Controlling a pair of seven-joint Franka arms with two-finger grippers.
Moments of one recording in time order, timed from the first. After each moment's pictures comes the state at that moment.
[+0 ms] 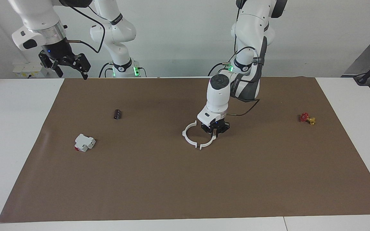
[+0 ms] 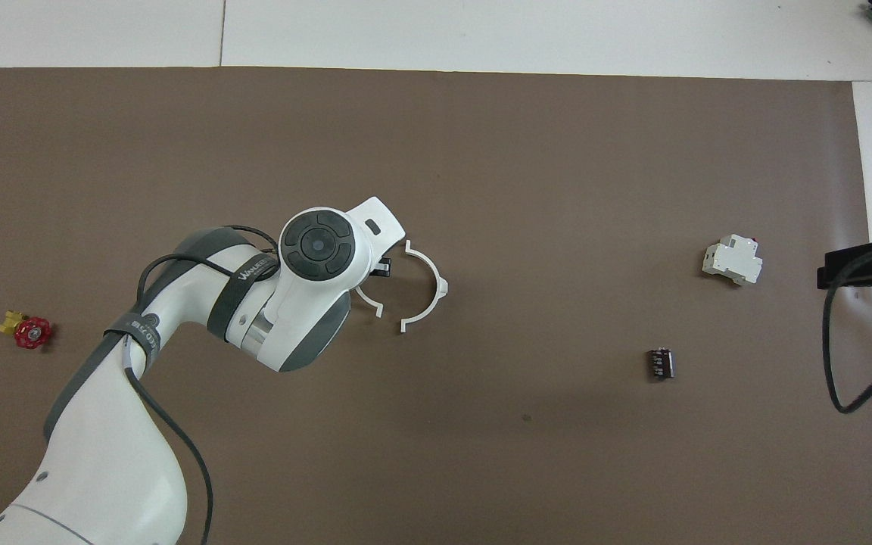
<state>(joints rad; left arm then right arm) -0.48 0.35 -0.08 -1.92 0.17 2.33 -0.50 0.11 -0.12 -0.13 -1.66 -0.05 1.53 0.11</state>
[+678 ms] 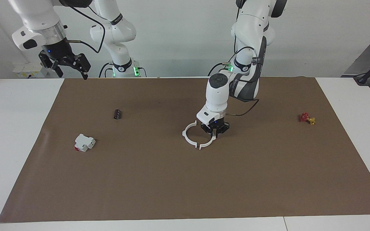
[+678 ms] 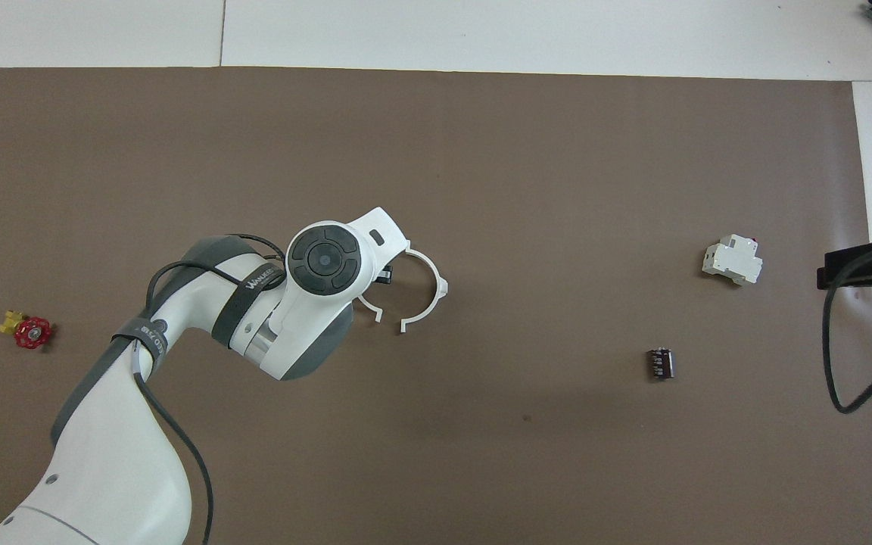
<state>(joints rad) -0.48 0.34 -0.08 -1.94 0.21 2.36 -0.50 0.11 -0.12 -0.13 -1.66 -0.05 1.53 0.11</state>
